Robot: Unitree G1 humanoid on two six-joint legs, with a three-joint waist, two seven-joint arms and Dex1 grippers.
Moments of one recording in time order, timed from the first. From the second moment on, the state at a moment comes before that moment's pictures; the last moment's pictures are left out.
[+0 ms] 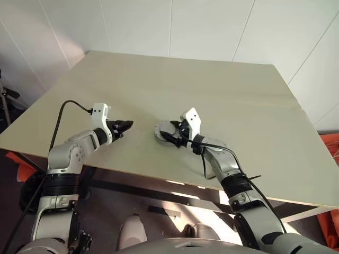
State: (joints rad) left arm -0.43 0.41 0.18 0.10 -0.53 0.83 -0.47; right arm -0.49 -0.13 0.15 0.48 0.13 0.05 0.69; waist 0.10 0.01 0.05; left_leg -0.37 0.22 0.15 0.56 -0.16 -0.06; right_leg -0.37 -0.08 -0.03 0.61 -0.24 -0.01
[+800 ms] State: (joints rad) left arm -0.43 0.40 0.19 0.10 -0.53 0.83 -0.47; right arm -0.48 -0.17 0.15 0.42 0.14 0.11 0.74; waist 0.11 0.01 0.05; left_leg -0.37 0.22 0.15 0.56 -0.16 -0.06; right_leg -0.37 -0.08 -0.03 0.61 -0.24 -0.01
